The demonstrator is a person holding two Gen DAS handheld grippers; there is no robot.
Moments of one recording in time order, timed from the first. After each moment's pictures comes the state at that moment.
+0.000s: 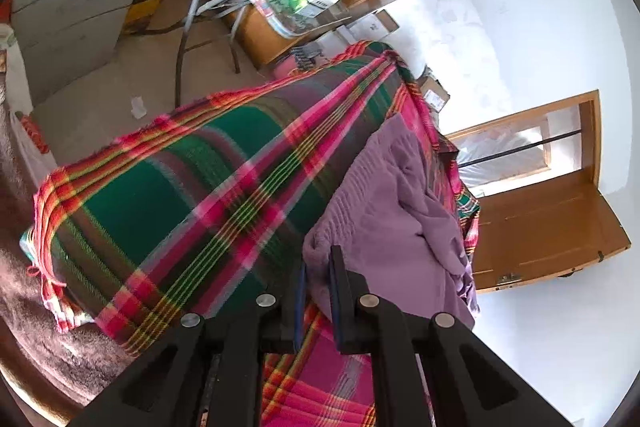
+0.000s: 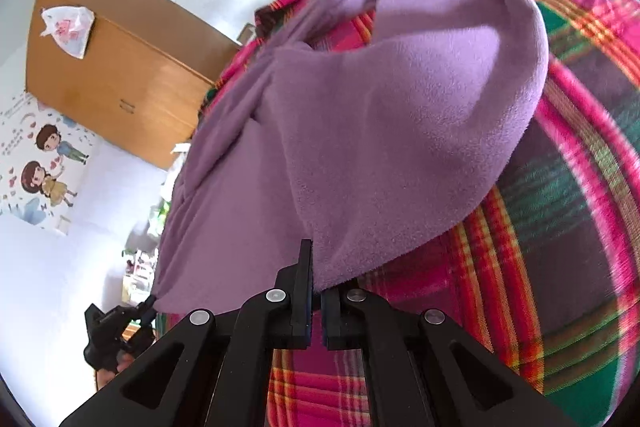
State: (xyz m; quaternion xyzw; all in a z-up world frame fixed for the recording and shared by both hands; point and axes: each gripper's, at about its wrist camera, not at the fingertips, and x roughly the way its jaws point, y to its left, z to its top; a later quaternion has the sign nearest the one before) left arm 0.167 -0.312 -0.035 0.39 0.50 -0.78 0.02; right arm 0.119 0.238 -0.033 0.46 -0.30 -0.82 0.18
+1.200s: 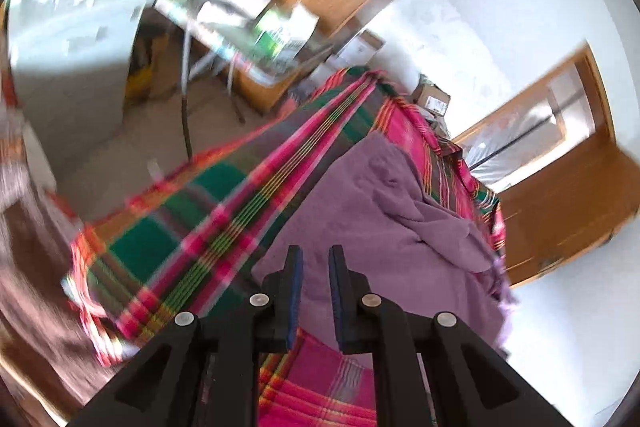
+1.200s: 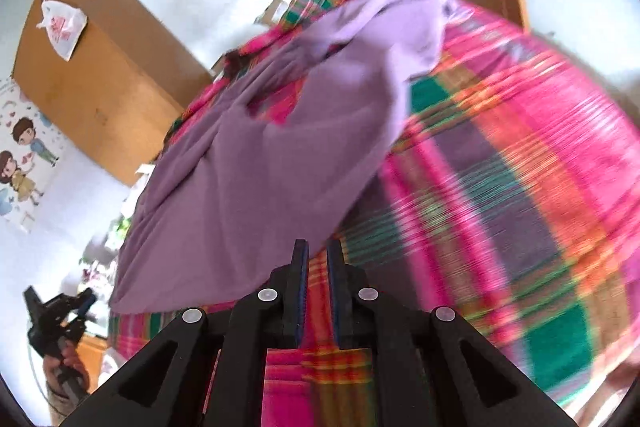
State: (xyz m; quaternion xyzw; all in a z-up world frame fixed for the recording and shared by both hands) left arm 0.173 -0.276 0.031 0.35 0.35 -0.87 0.06; right arm 0.153 0.323 -0.003 0.39 -0.24 -0.88 0.09
